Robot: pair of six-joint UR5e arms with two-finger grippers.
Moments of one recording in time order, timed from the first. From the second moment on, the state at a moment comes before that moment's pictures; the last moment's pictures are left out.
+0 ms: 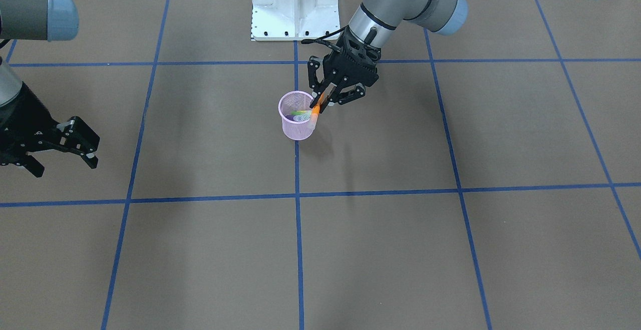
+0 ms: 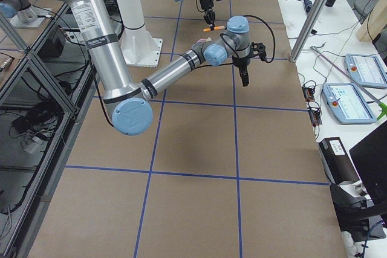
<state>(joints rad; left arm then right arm) -0.54 -2.12 -1.76 -2.24 -1.74 -1.04 1.07 -1.23 1.81 -1.44 2.10 0.68</state>
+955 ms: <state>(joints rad) -0.49 -2.13 -1.58 -2.65 -1.69 -1.04 1.07 -1.23 1.81 -1.44 2.10 0.68</state>
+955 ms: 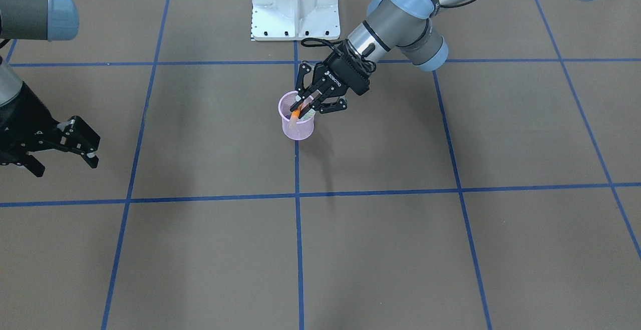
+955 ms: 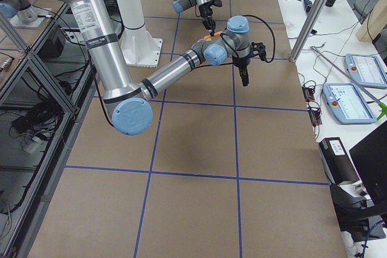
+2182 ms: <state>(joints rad) -0.47 -2.13 -1.57 -2.68 -1.69 -0.63 1.07 -1.22 1.81 -1.44 2.10 0.68</state>
